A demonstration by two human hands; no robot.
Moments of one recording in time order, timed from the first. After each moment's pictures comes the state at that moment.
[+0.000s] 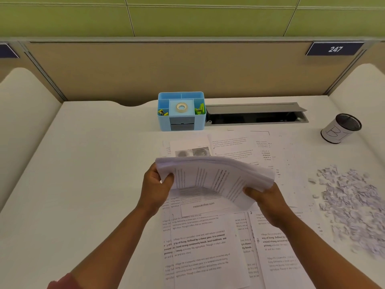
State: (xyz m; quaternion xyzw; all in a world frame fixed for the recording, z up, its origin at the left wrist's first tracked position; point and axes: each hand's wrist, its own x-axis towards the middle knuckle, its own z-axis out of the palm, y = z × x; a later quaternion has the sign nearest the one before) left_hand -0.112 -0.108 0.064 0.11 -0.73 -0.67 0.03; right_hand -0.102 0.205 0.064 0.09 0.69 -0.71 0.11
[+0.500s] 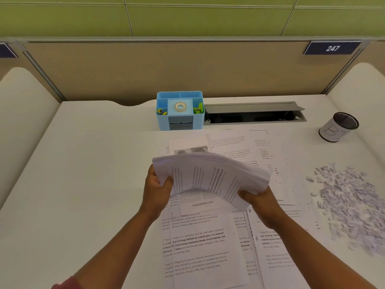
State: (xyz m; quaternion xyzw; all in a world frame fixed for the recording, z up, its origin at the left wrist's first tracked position) left_hand -0.102 -0.099 0.055 0.15 -0.72 -0.68 0.03; right_hand -0.093 0.196 0.056 0.08 0.70 -0.70 0.12
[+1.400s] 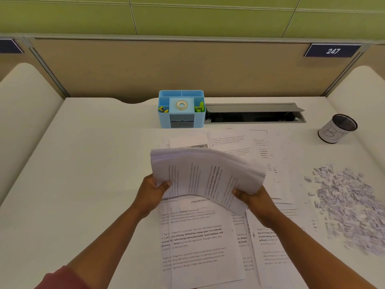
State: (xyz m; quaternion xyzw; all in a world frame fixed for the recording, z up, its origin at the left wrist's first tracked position) left_hand -0.097 -0.130 0.022 0.13 -0.76 -0.63 -0.08; right_hand -0.090 0.198 0.047 0.09 0.71 -0.68 0.16
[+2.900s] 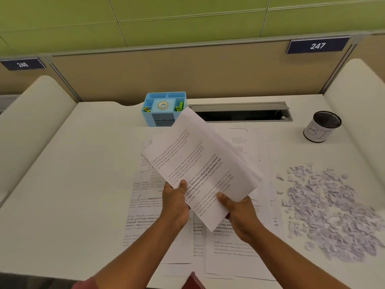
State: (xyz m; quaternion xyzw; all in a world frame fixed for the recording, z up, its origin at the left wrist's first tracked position) left_hand -0.048 0.121 0.077 0.38 -0.45 -0.81 0.02; right_hand -0.044 0.289 0.055 0.16 0.54 -0.81 0.19
